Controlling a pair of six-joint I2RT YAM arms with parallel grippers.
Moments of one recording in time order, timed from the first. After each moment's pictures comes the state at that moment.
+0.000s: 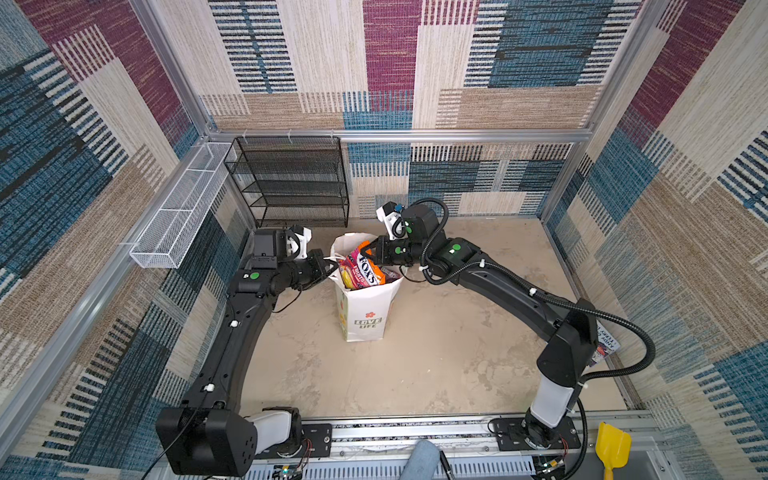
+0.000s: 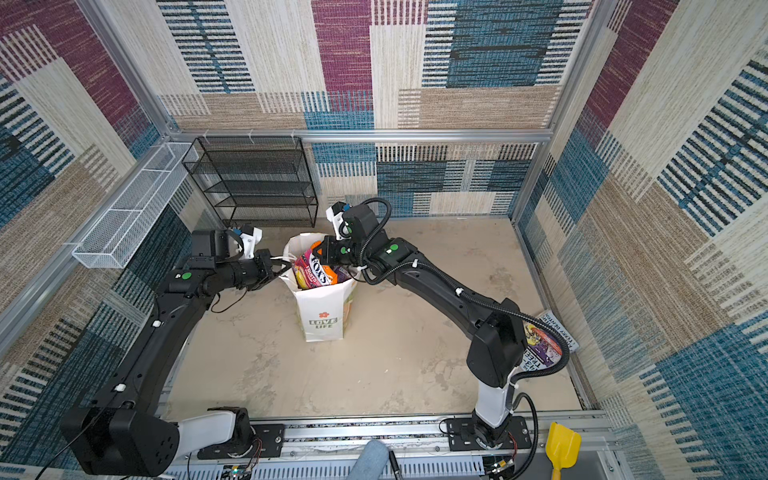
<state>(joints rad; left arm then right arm) -0.05 1.26 1.24 -0.70 0.61 -0.55 0.76 1.83 1.76 -0.40 -0.37 0.66</state>
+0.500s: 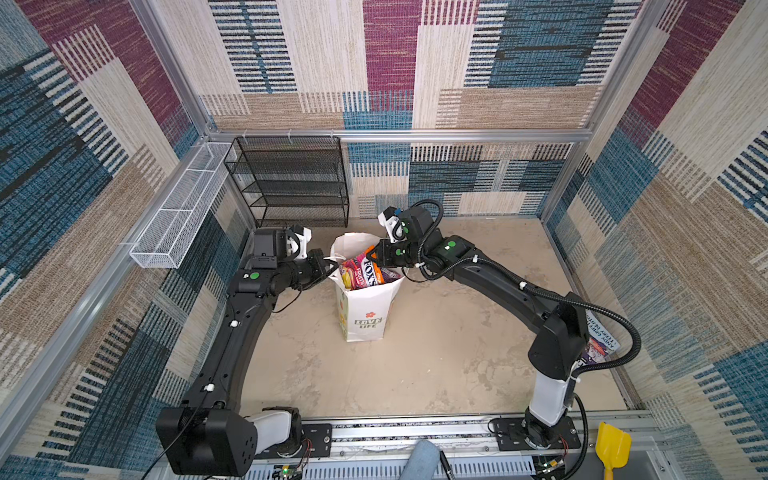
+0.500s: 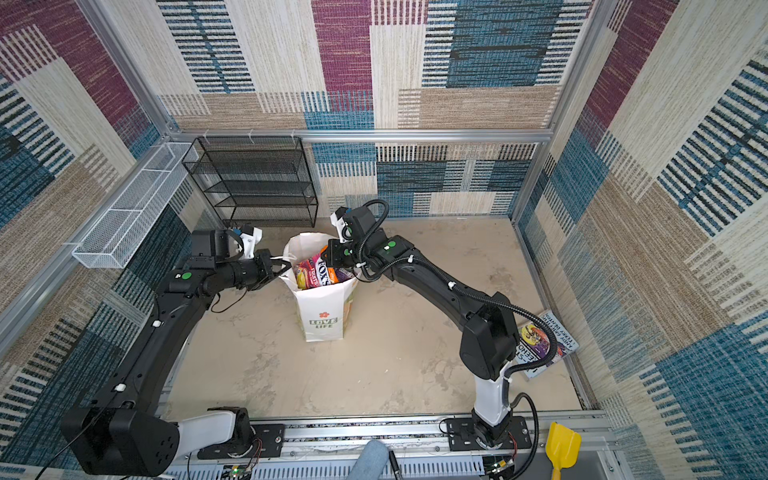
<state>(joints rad) -0.05 1.26 1.24 -0.70 0.61 -0.55 0.72 1.87 1.77 -0.47 -0.34 0.60</state>
